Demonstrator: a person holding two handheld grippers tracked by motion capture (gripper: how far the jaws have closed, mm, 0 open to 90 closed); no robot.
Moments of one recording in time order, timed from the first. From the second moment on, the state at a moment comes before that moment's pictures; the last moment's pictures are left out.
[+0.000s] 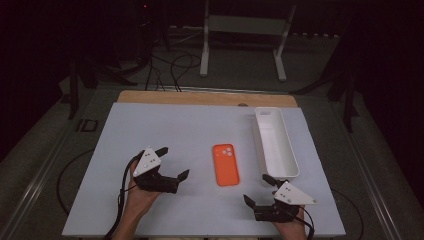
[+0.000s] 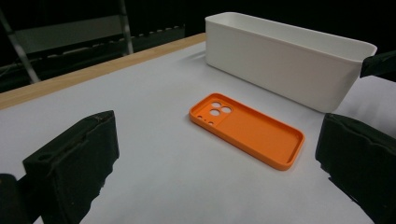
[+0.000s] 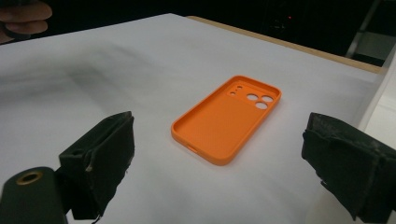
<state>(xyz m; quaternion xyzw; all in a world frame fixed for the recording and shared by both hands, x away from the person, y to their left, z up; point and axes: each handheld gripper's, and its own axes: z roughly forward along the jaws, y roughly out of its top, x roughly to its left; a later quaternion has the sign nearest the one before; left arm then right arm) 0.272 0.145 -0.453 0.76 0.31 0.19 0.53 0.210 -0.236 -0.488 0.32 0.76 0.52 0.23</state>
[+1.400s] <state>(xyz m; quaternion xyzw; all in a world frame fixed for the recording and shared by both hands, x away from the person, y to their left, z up) 0.297 0.087 -0.468 0.80 0.29 0.15 0.50 0.211 -0.235 -0.488 0.32 0.75 0.52 0.23</state>
